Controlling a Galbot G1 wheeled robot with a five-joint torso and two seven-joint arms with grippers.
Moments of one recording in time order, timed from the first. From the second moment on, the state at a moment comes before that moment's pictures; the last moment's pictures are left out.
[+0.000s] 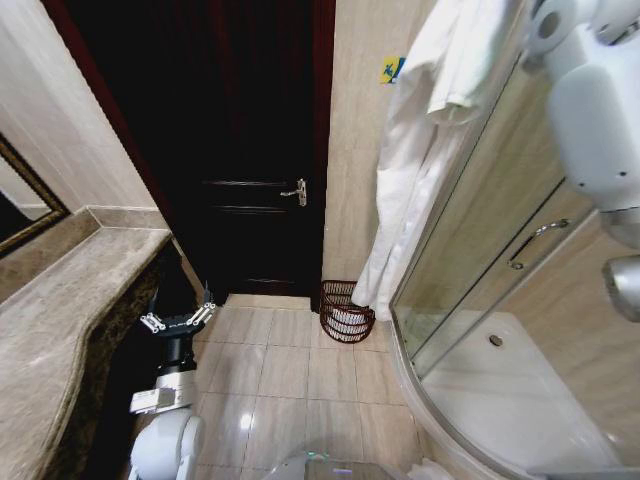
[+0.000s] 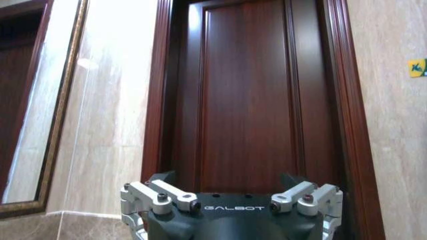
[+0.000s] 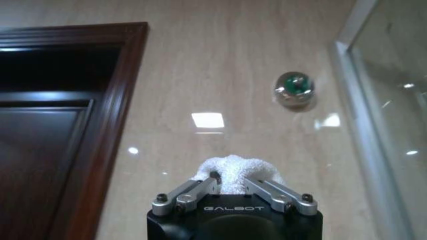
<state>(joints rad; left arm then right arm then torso) 1.68 -1.56 -0.75 -2.23 -0.12 -0.33 -0.07 0.56 0.99 -0.24 1.23 0.96 -0.22 0.30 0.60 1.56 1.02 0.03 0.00</state>
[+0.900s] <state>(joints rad) 1.71 -1.53 -0.82 -2.27 -0.16 -0.34 -0.07 0.61 1.22 -0.16 0.90 0.87 -0.20 0.23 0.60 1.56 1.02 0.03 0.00</state>
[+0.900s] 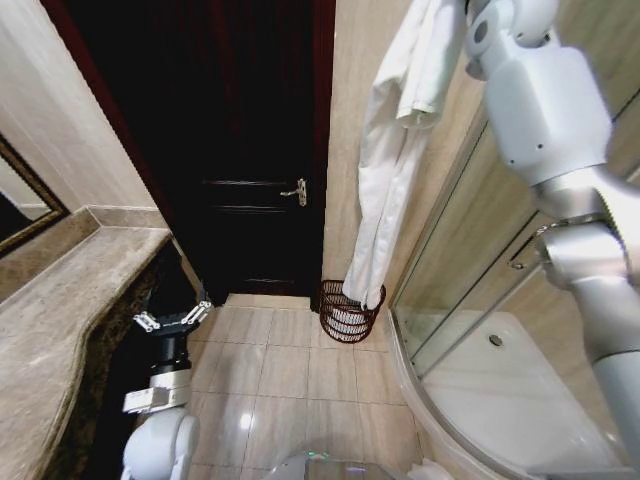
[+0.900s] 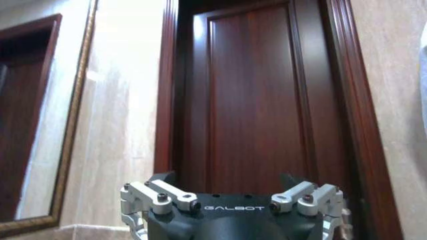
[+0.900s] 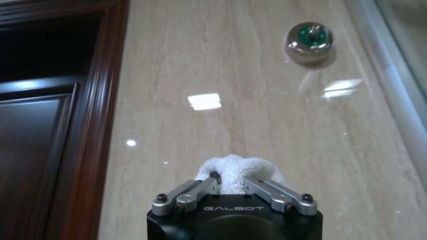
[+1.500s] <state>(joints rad) 1.72 -1.55 -0.82 -2.24 -0.16 -0.38 -0.07 0.41 1.12 -0.14 1.06 0.87 -0.21 0.25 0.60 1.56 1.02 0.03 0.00</state>
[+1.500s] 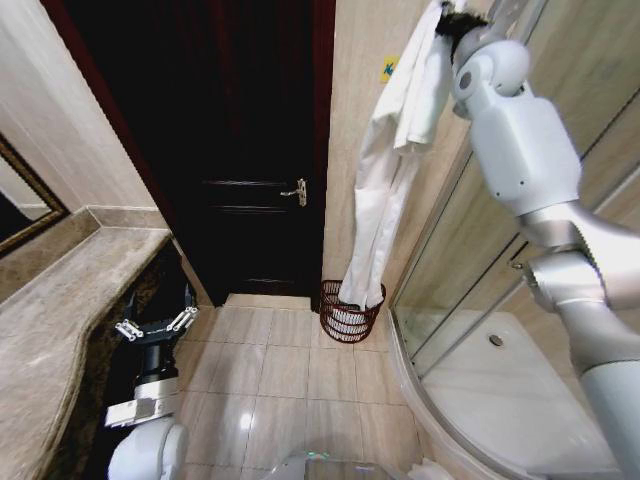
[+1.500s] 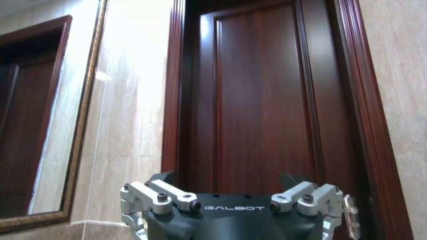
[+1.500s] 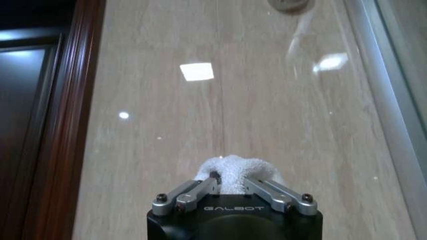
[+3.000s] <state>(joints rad) 1.70 -1.60 -0.73 -2.18 -0.07 -0.38 -0.07 -0.09 1.01 0.03 1.38 0.81 -0.21 0.25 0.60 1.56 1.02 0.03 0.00</state>
